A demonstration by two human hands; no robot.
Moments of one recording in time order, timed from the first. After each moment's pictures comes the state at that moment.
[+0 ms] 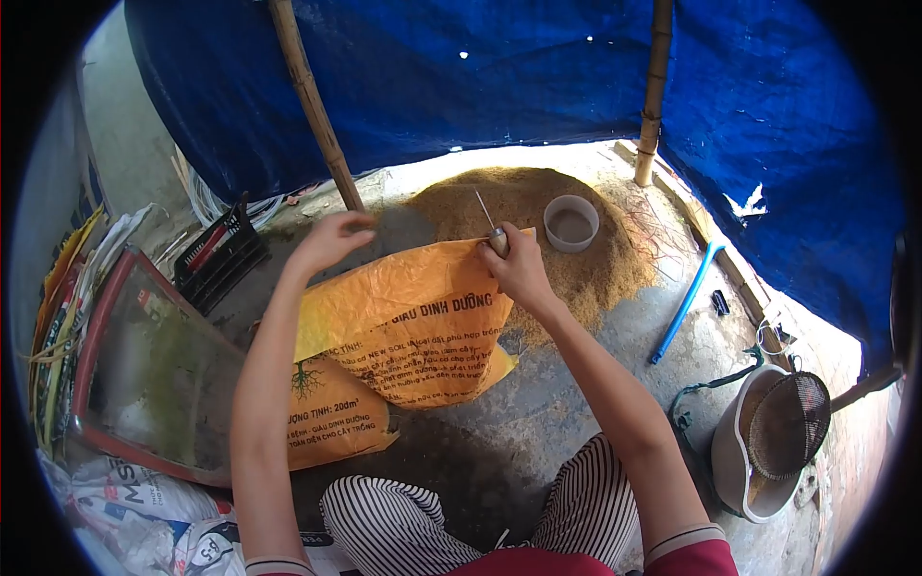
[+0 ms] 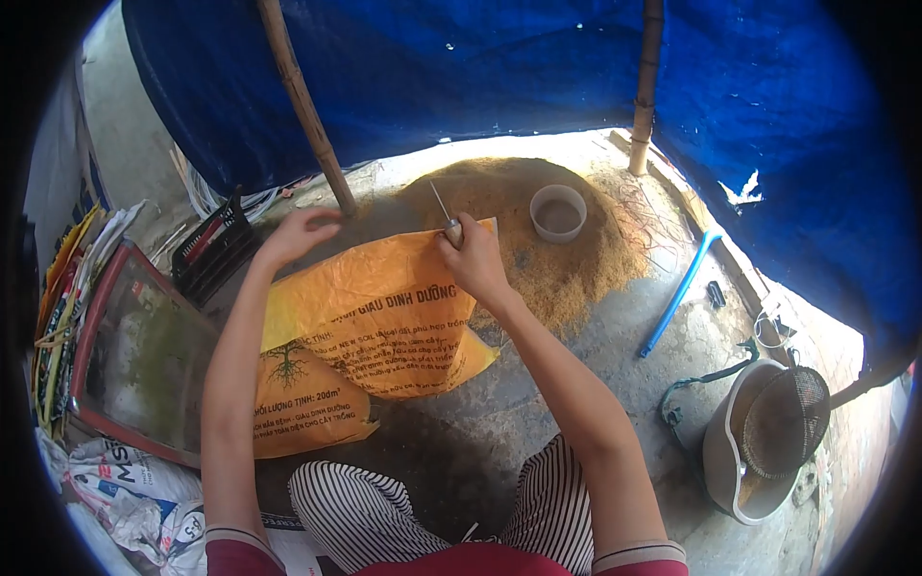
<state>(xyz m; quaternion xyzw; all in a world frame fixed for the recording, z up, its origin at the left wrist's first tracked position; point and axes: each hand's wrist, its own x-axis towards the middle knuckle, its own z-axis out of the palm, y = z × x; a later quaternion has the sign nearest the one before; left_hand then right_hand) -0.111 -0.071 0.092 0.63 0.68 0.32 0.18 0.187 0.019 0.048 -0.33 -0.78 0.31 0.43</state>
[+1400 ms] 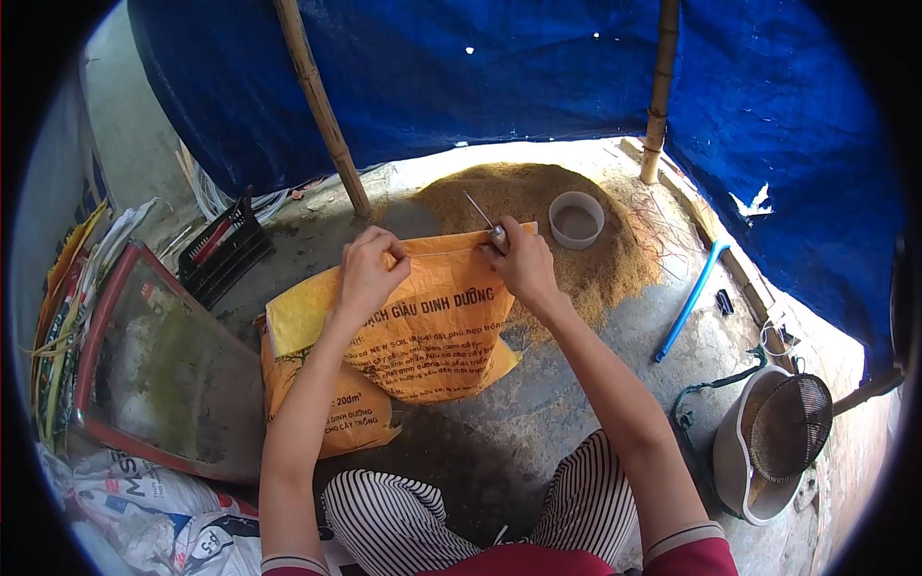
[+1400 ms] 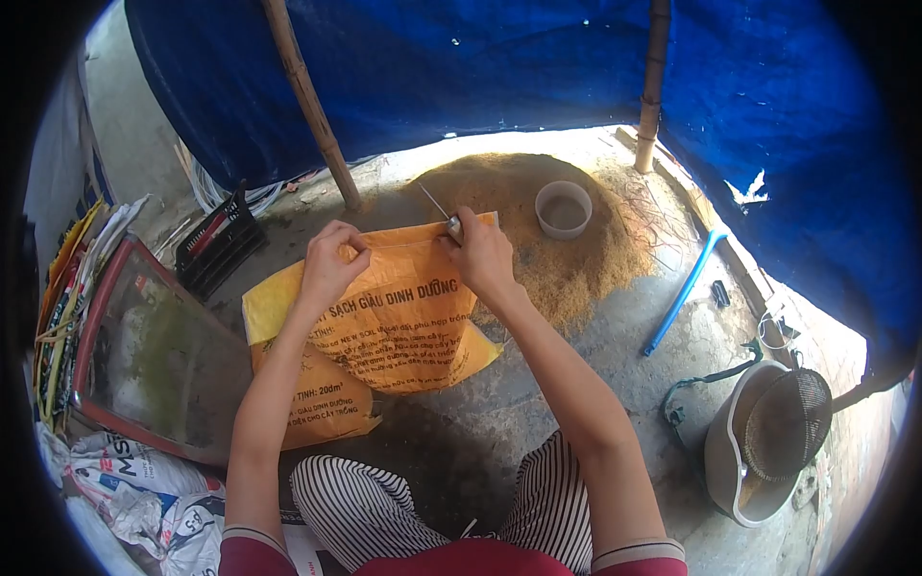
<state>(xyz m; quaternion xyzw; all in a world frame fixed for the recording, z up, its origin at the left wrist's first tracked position) -0.018 -0.104 0.068 0.62 0.65 0.44 -0.05 0.190 0.007 0.062 -0.39 -0.83 0.19 0.36</state>
